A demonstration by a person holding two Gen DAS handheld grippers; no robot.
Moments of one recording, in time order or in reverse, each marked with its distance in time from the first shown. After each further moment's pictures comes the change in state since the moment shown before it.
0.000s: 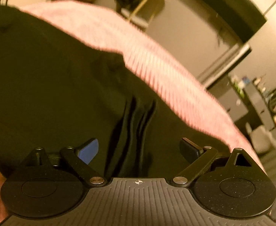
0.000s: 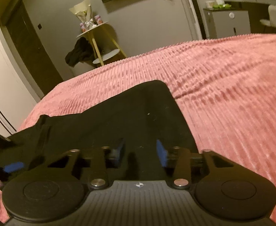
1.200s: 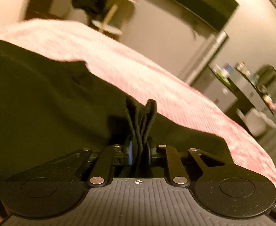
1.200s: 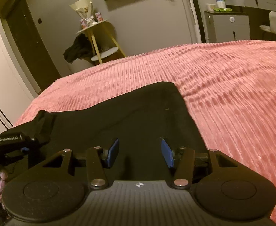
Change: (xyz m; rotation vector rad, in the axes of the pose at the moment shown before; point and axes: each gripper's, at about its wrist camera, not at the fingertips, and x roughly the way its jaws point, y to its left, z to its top) left arm 0.007 -0.028 -0.011 0.172 -0.108 -0.061; right arm -0.016 0.011 0.001 -0.059 -0.019 -0.035
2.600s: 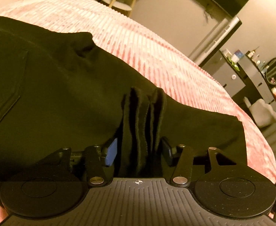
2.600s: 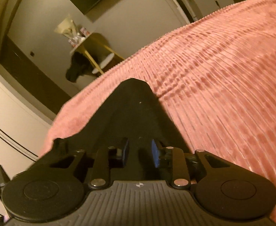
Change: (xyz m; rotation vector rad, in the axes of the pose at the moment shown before) left arm 0.031 -0.008 -0.003 -0.032 0.172 0.018; right arm 0.004 -0.057 0.012 0.306 0.036 0.096
